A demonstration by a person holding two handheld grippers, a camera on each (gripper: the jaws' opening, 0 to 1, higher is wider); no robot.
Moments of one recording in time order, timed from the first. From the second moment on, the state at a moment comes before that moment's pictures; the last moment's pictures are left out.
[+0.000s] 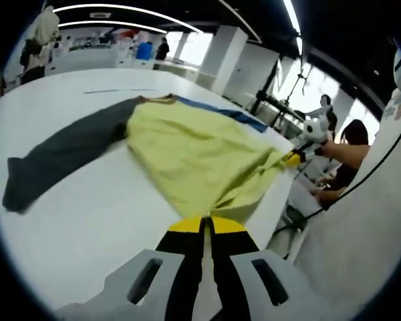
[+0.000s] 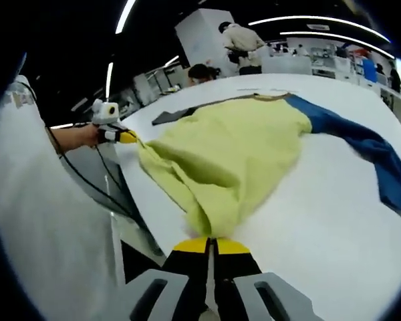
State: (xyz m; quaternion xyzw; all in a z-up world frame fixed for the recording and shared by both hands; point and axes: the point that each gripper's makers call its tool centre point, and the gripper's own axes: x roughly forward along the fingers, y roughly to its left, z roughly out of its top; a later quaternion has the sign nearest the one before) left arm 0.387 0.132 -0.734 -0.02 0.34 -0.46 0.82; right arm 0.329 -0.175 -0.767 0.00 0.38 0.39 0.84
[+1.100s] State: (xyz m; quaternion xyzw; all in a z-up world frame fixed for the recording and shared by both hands) left arm 0.363 0.157 -0.716 -0.04 0.31 -0.48 0.82; right arm 0.332 -0.208 -0.741 -0.04 0.34 0.40 0.85
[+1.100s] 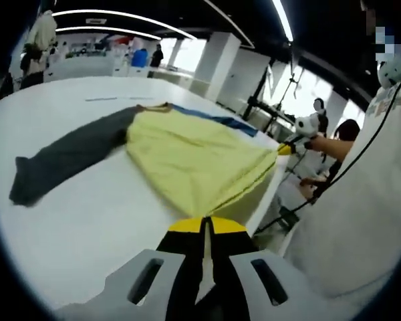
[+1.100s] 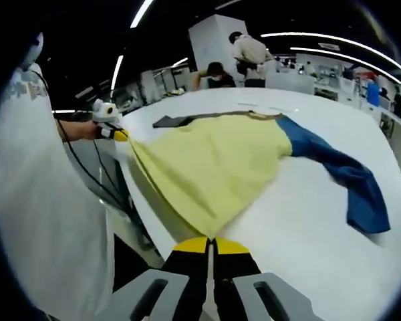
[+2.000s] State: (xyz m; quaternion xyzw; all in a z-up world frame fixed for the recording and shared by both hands) left arm 0.325 0.149 -0.750 0.04 0.36 -0.52 0.77; right arm 0.299 -0.209 -0.766 -0.07 0.39 0.44 0.81
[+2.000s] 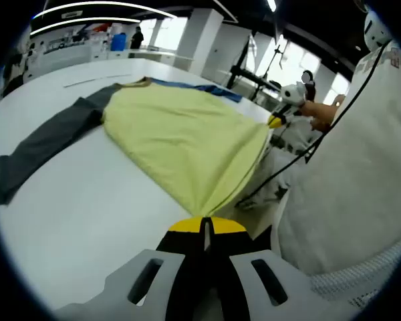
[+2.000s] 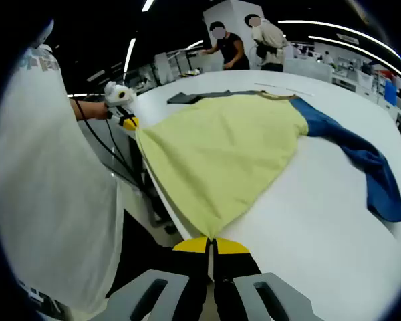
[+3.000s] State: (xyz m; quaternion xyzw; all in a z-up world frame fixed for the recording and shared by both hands) left arm 0.316 0.143 -0.744 0.06 0.35 -0.54 0.76; right arm 0.295 -0.203 -0.752 -0.05 0.38 0.46 0.80
